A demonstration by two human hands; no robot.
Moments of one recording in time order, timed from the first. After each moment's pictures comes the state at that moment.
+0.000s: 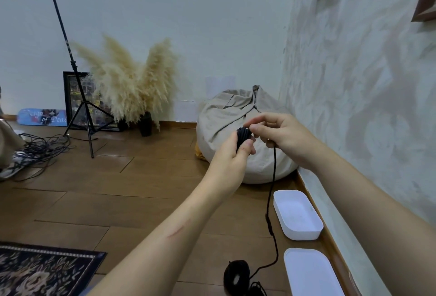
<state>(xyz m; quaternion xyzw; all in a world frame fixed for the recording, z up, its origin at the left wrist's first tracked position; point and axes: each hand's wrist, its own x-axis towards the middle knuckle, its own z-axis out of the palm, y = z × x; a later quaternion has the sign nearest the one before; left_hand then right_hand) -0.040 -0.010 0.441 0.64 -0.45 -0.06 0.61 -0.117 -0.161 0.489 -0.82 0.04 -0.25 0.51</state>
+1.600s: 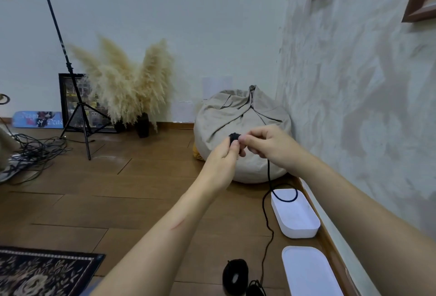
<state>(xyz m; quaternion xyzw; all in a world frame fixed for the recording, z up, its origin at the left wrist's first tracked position) -0.023 -0.014 0.430 0.70 -0.44 -0.07 0.56 -0.120 -0.138 0.482 -0.87 0.05 -0.21 0.45</state>
